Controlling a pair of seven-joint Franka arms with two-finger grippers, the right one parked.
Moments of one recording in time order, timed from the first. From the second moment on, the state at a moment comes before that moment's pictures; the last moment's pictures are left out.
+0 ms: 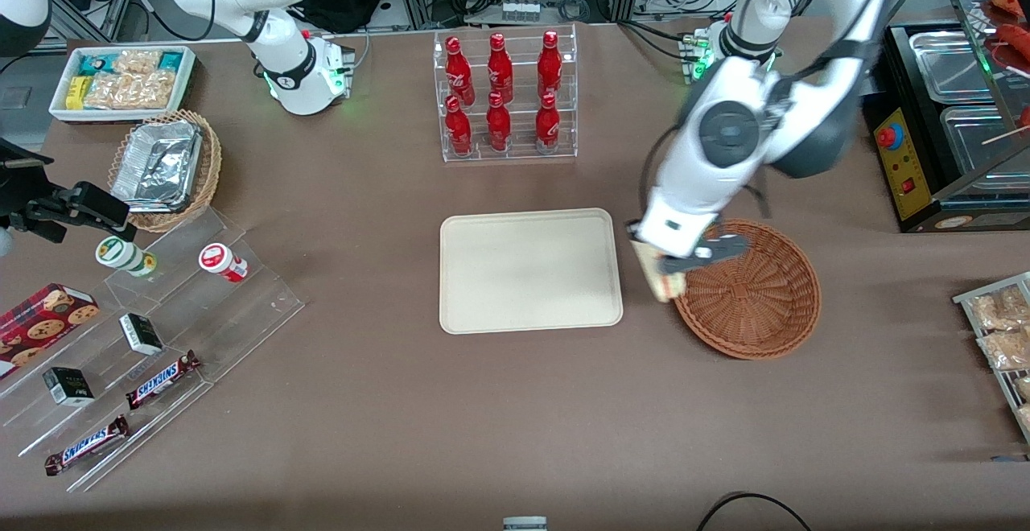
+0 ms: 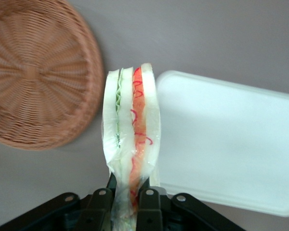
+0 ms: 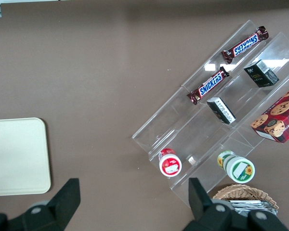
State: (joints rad) arm -0.36 0.26 -0.21 -1.77 0.01 1.94 -0.78
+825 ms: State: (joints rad) arm -0.60 0.53 -0.21 -1.72 0.02 2.23 -0.81
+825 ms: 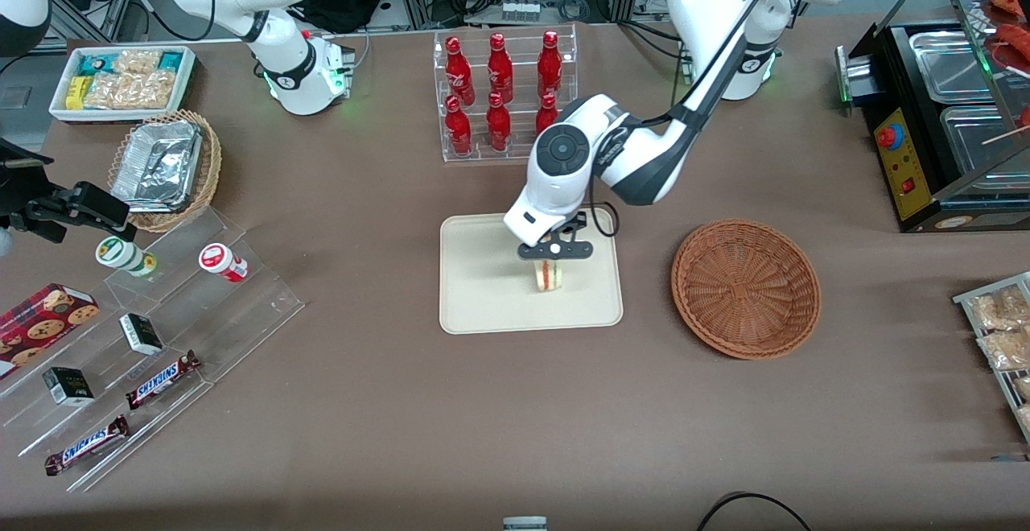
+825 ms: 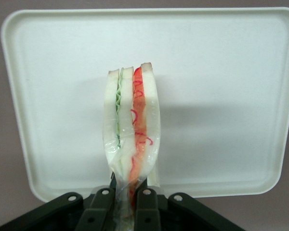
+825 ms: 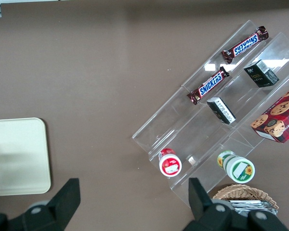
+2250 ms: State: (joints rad) arm -0.54 0.41 -0.18 -1.66 0.02 2.02 -0.83
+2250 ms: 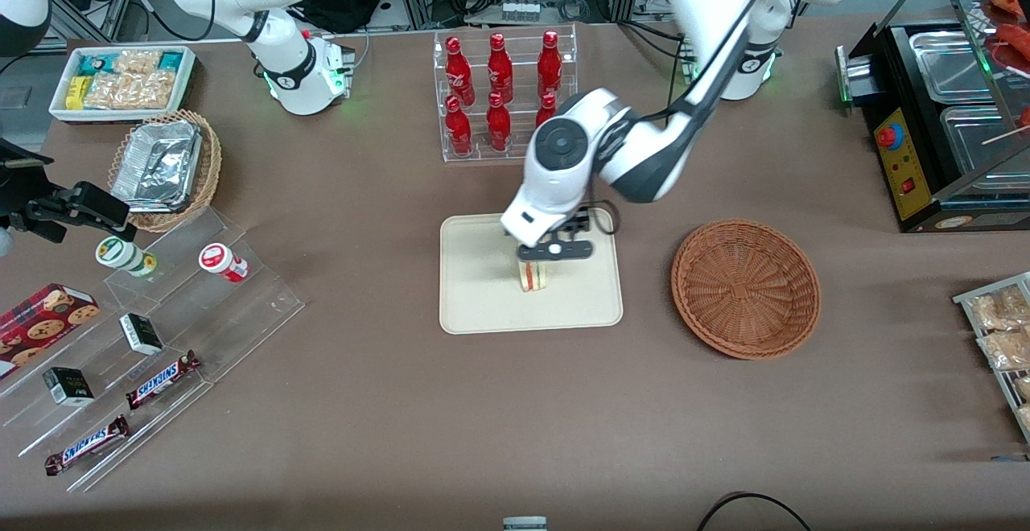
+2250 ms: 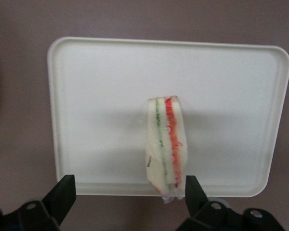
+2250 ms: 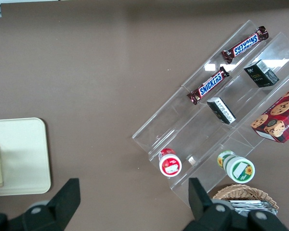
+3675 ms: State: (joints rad) arm 0.09 -0.06 -0.18 -1.67 0.02 1.47 -0.14
